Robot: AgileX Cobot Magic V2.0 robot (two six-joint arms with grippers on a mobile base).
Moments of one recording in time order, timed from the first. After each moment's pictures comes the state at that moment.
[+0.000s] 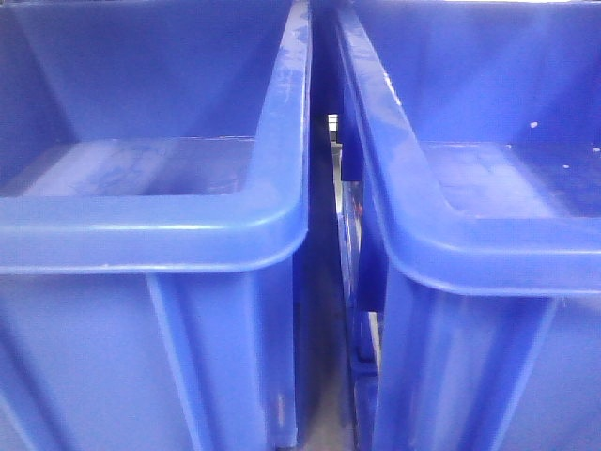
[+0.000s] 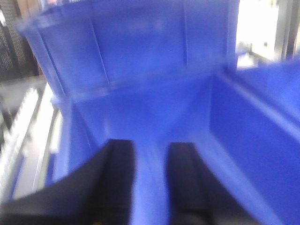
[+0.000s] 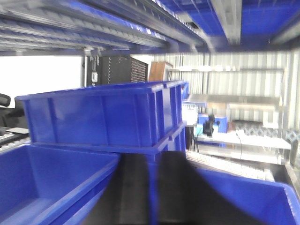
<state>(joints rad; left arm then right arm) -0.33 0.30 -0.58 0.08 0.35 0.01 0.32 0.01 -0.41 0.23 0.09 -0.23</state>
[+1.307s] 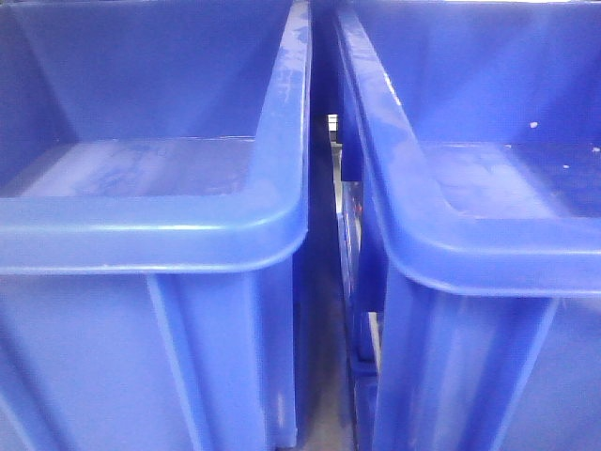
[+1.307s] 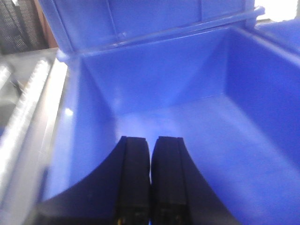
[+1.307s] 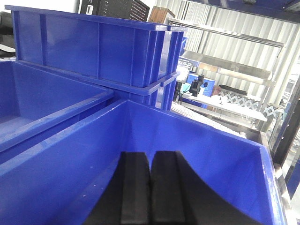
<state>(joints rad) -0.28 0.20 -0.35 0.17 0.29 -0.02 0.32 -0.01 -0.41 0.03 0.32 -0.23</state>
